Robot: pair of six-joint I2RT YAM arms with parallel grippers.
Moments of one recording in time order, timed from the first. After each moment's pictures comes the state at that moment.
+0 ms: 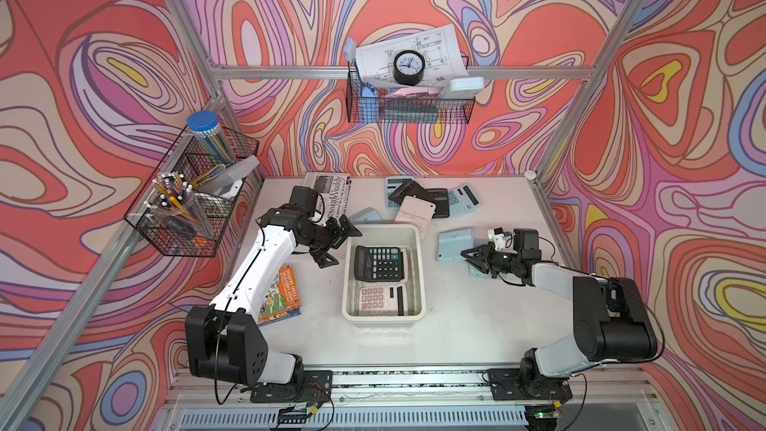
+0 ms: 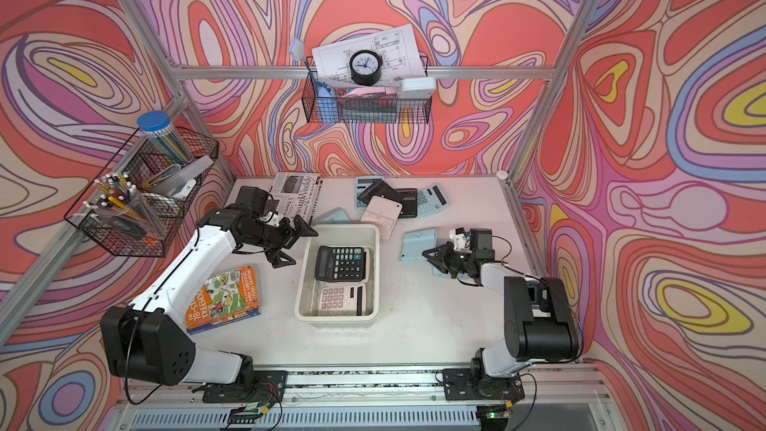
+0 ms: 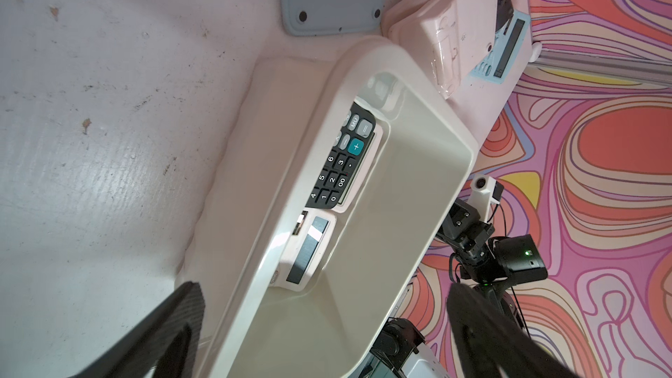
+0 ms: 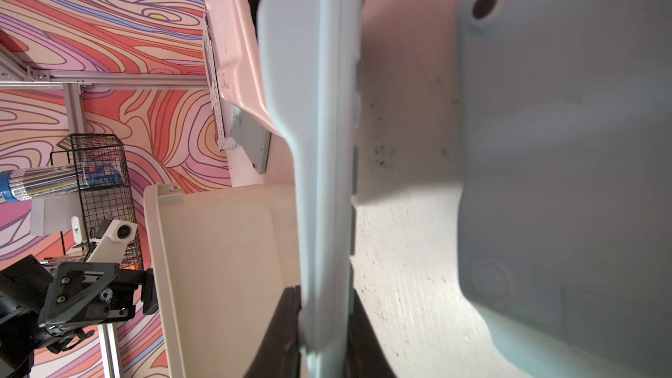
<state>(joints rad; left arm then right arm) -0.14 1.43 1.28 -0.99 0.55 -0.82 -0.05 1.51 0.64 0.03 -0.83 0.74</state>
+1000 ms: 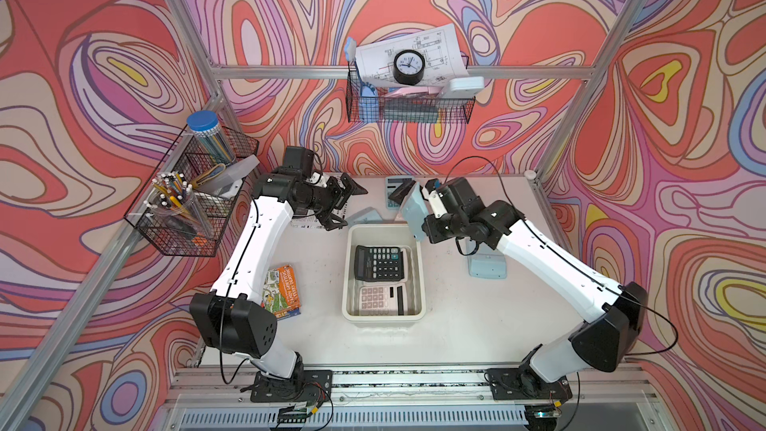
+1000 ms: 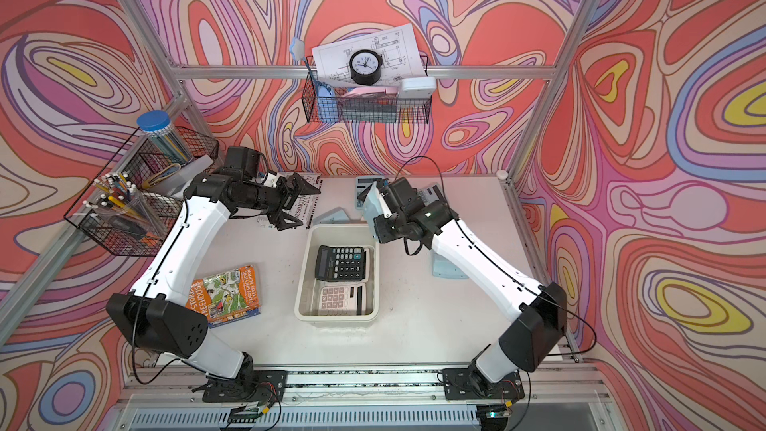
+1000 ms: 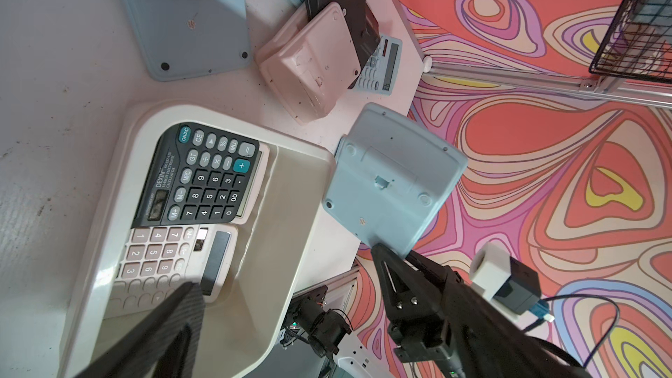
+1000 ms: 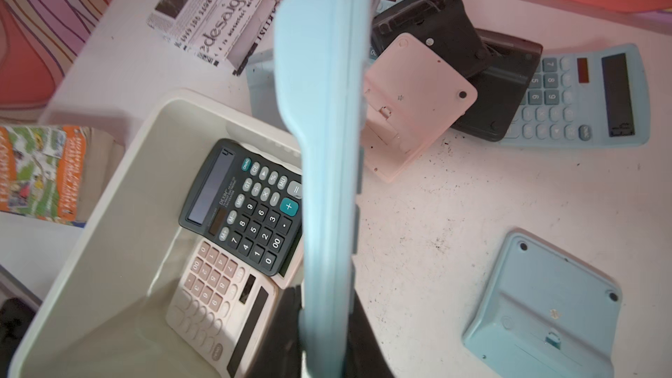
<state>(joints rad) -0.14 1.60 1.76 -1.12 0.67 -0.91 0.70 1.58 1.58 -0.88 0.11 0.18</state>
